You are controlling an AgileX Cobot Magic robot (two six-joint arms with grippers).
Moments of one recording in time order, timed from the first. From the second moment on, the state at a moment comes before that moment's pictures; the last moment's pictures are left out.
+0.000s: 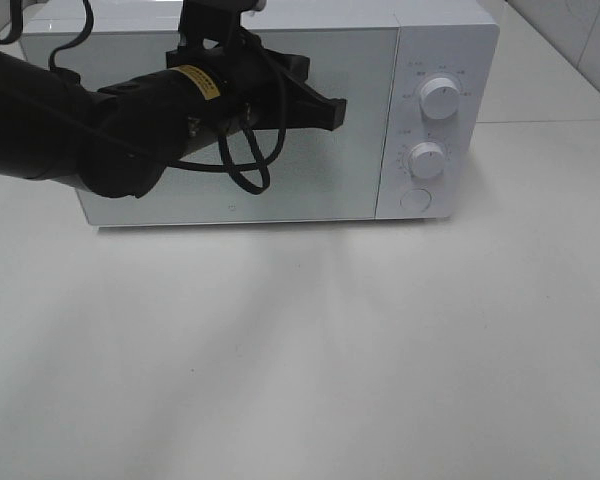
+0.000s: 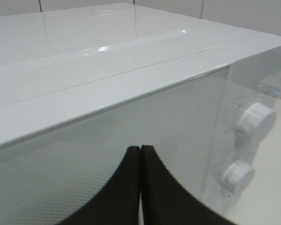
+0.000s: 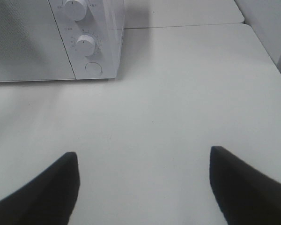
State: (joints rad) left arm -0.74 1.88 -1.08 -0.21 -0.54 0.18; right arm 0.03 0.00 -0.49 -0.01 0.97 0.00
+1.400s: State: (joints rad) left arm -0.68 1.49 -1.08 -0.13 0.83 -0.05; right arm 0.03 0.00 -0.49 -0.01 0.97 0.00
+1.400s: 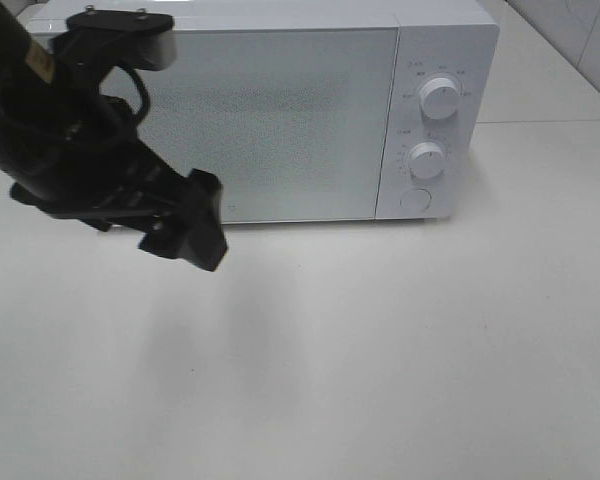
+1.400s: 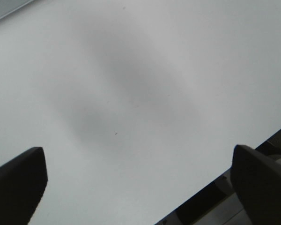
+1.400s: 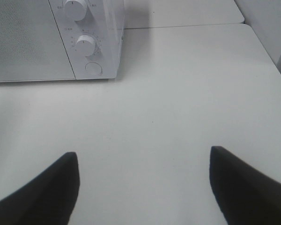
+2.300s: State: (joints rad) left arm -0.16 1.22 -0.85 -0.12 1.02 0.06; right arm 0.03 0.00 -0.49 -0.01 0.97 0.00
